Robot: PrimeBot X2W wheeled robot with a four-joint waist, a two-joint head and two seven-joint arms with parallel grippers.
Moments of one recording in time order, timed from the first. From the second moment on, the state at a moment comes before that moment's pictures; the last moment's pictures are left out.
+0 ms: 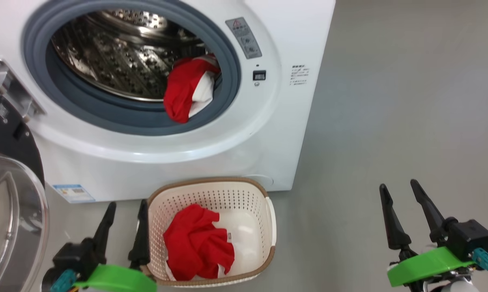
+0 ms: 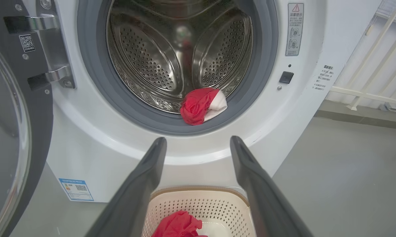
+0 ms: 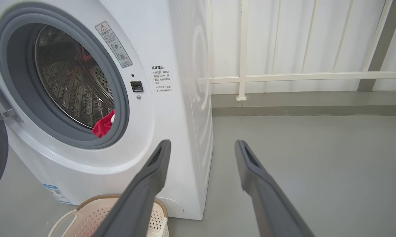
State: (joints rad) left arm -0.16 0.06 -0.08 0.31 -0.33 -0.03 -0.25; right arm -0.03 -0.04 -0.04 0.19 0.24 0.13 -0.26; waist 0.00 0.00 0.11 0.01
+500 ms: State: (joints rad) left arm 0.01 0.07 -0.06 0.20 -0.30 -0.02 -0.25; right arm 0.08 -0.04 -0.03 0.15 0.25 0.13 -0.26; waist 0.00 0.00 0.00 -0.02
